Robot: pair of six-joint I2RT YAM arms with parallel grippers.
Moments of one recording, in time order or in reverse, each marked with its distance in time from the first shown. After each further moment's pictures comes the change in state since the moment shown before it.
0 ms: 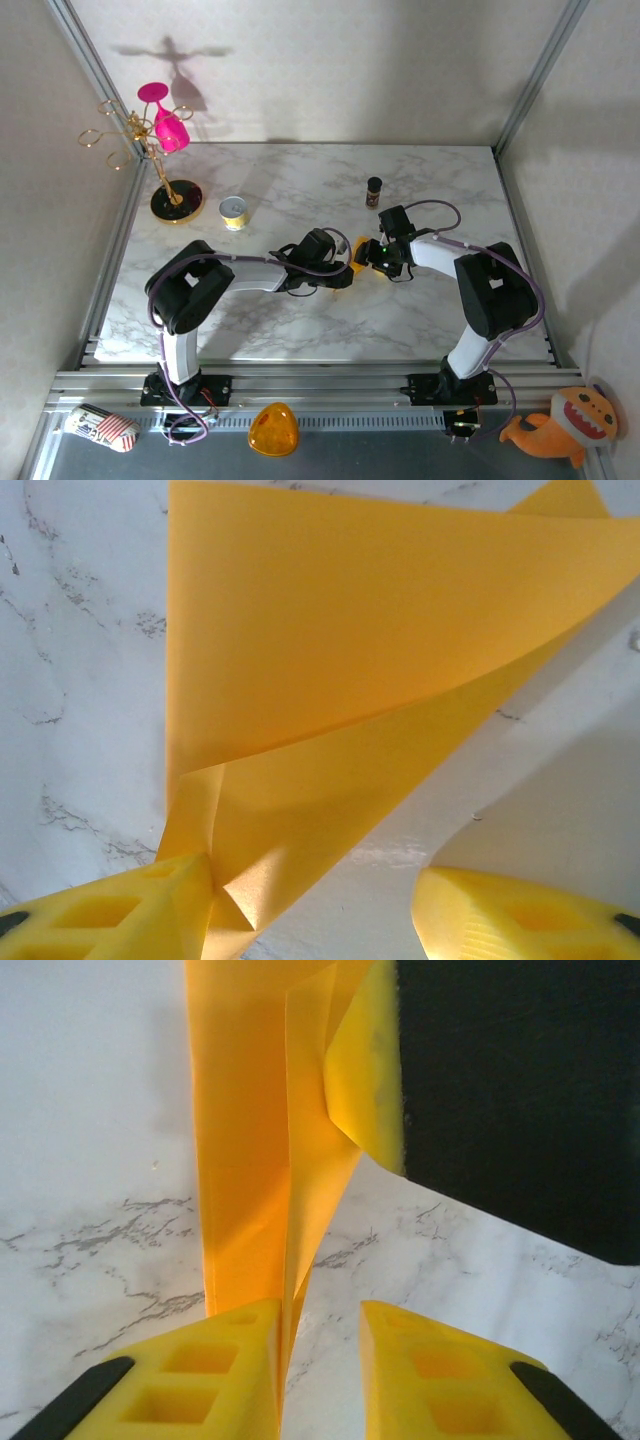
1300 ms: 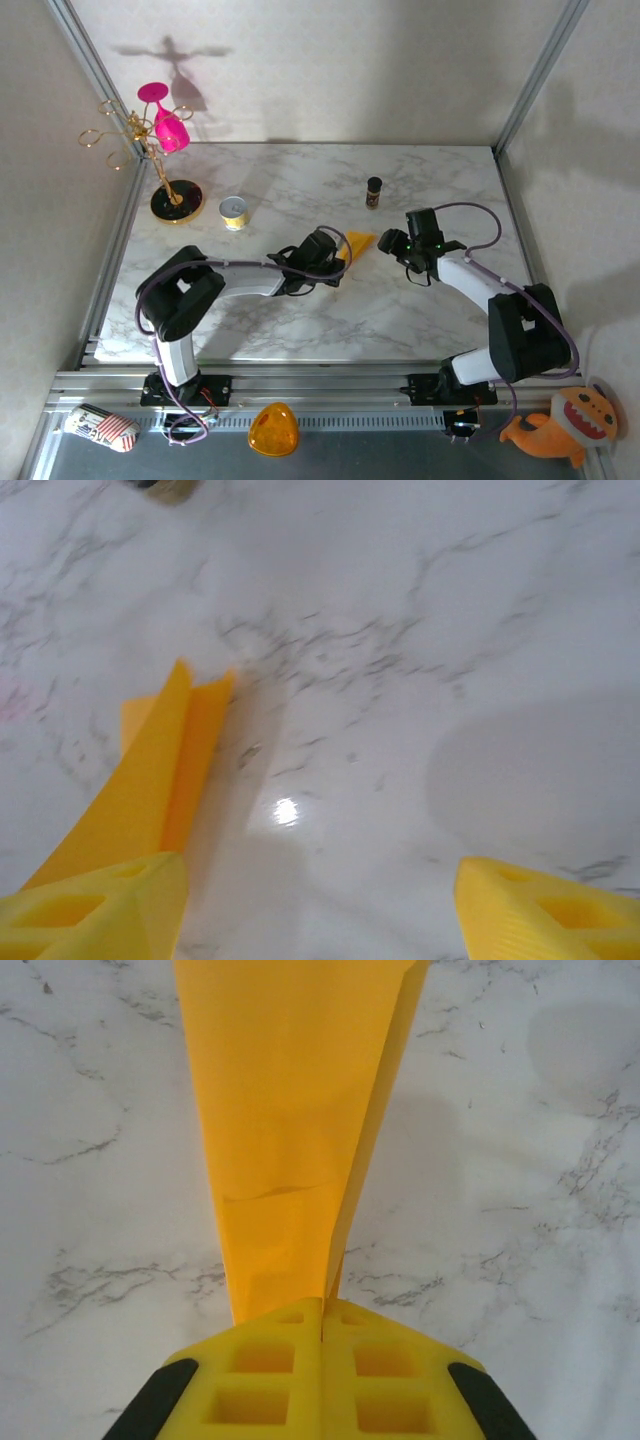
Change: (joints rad) left arm -0.054 -0.065 -0.022 -0.014 -0.275 0.101; right arm -0.107 -0.305 -0.151 0.069 0.213 0.092
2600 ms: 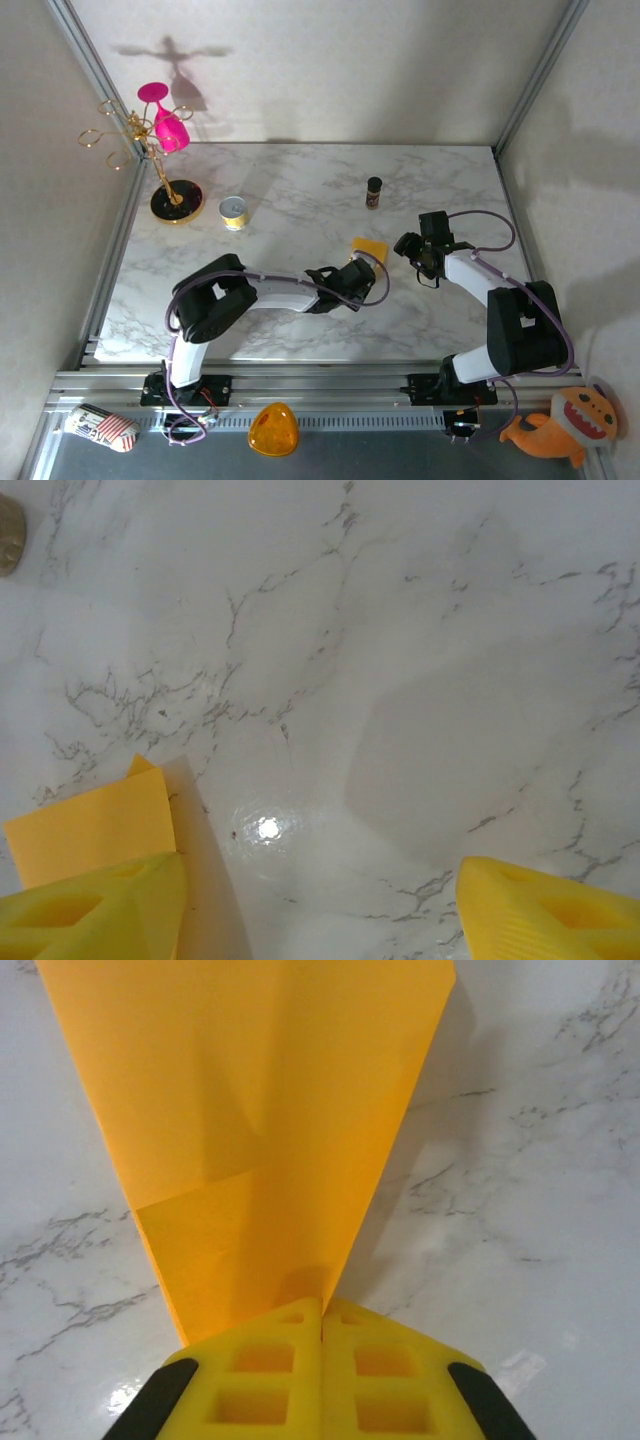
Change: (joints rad) left arm -0.184 0.145 0.161 -0.158 -0.234 0.127; right arm -0.095 0.026 -0.021 -0.035 0.038 0.033
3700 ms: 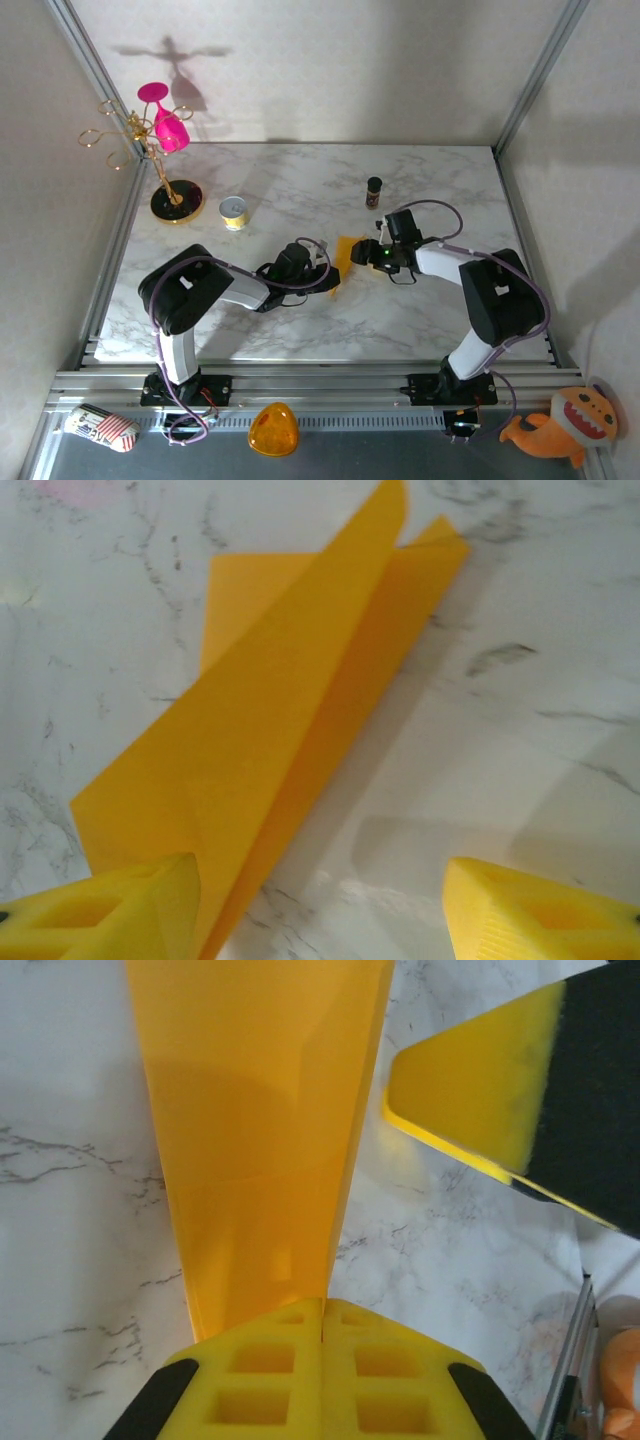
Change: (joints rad) left arm 0.280 -0.109 -0.438 0.703 0.545 -0.512; right arm 0.190 0.221 0.090 0.163 -0.365 -0.257
